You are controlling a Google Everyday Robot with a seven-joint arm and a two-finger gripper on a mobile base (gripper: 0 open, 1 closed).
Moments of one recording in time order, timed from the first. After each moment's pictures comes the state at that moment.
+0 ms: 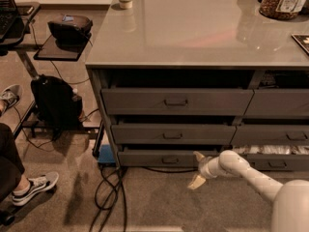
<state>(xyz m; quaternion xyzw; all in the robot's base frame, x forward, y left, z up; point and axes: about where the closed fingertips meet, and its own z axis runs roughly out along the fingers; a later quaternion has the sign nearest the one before) 0.631 -0.202 0.258 -0.58 0.74 0.12 0.31</state>
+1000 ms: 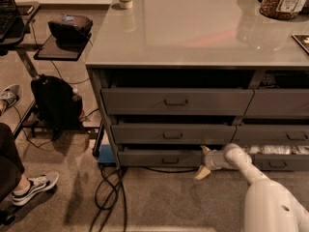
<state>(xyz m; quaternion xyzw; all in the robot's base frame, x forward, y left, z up) 0.697 -0.258 0.216 -0.57 0.76 0.09 0.31</state>
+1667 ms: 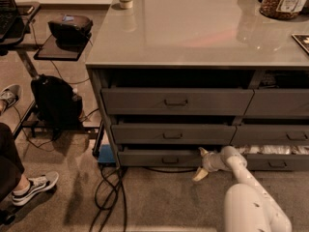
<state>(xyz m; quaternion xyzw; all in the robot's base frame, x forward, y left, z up) 0.707 -0.256 0.166 -0.56 0.76 0.11 0.31</state>
